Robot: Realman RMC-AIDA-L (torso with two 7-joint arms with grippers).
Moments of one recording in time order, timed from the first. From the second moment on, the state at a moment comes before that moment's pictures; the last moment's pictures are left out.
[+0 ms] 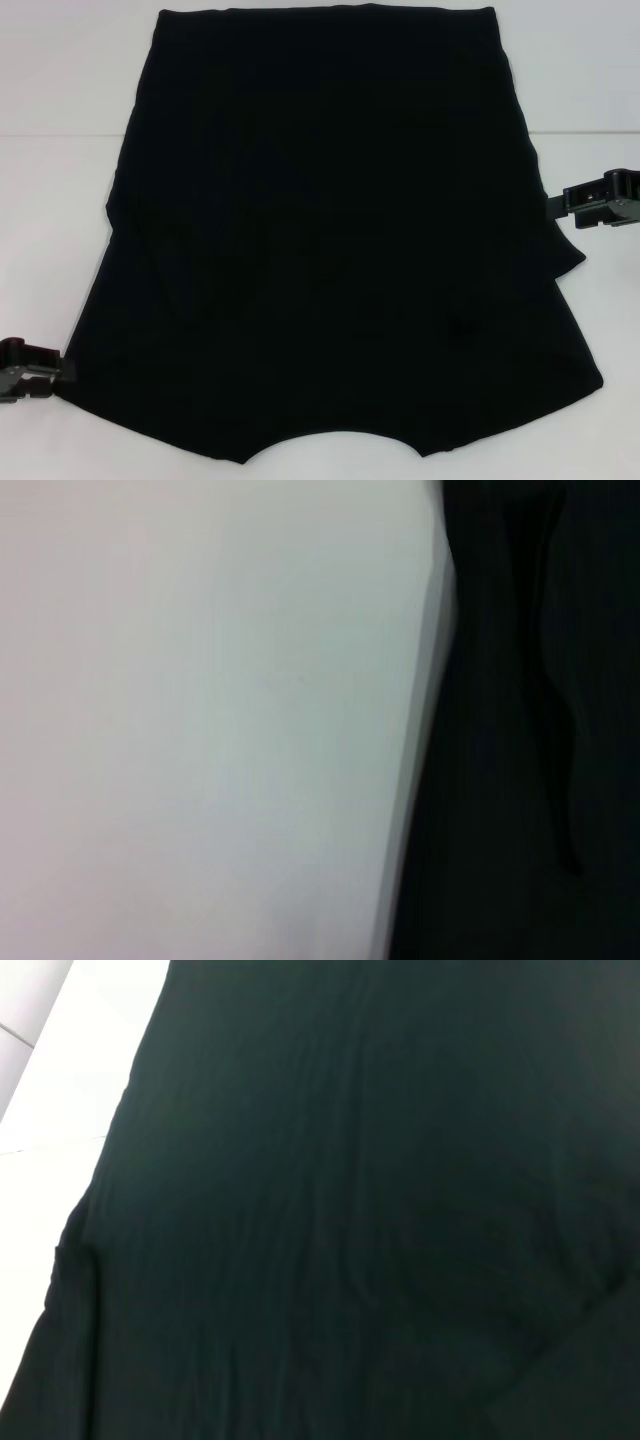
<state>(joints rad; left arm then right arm) -0.52 -1.99 0.32 0.83 2.69 1.58 -2.49 0.81 1.88 -0.56 -0.70 -2.52 -1.48 2.48</state>
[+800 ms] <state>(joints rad) -0.54 -2.00 0.34 0.79 2.68 1.55 -2.50 0.81 1.88 -0.56 -0.70 -2.52 -1.49 2.48</state>
